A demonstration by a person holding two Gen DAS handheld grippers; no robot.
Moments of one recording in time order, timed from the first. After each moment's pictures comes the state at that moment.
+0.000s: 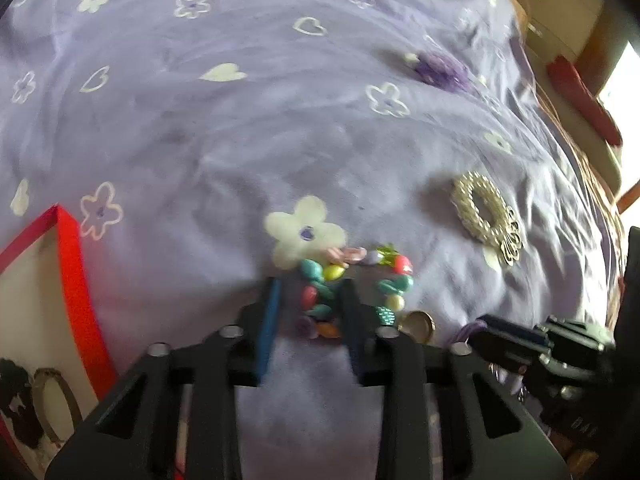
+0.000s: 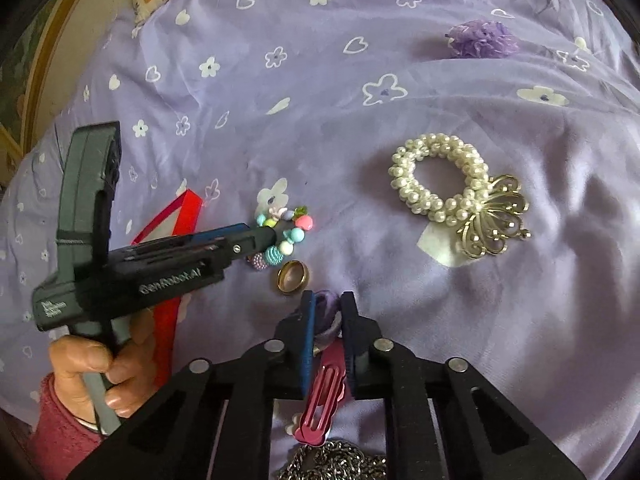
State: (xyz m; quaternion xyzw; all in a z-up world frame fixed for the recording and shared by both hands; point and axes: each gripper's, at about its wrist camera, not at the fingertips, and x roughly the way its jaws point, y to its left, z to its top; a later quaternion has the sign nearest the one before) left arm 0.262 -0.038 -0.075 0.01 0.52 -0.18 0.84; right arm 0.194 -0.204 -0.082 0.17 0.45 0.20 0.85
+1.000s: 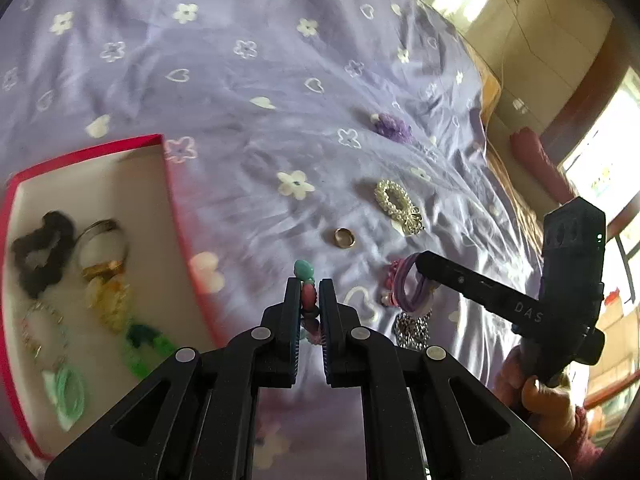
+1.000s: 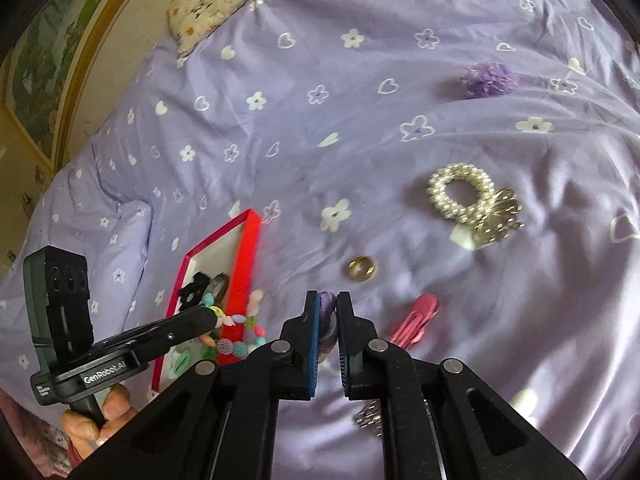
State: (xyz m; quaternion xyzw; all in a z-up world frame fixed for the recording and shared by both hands) left arm 0.129 0.038 -0.005 -0.13 0.45 -0.18 0.87; right arm 0.141 -0.192 -0.035 0.19 0.40 0.24 0.86
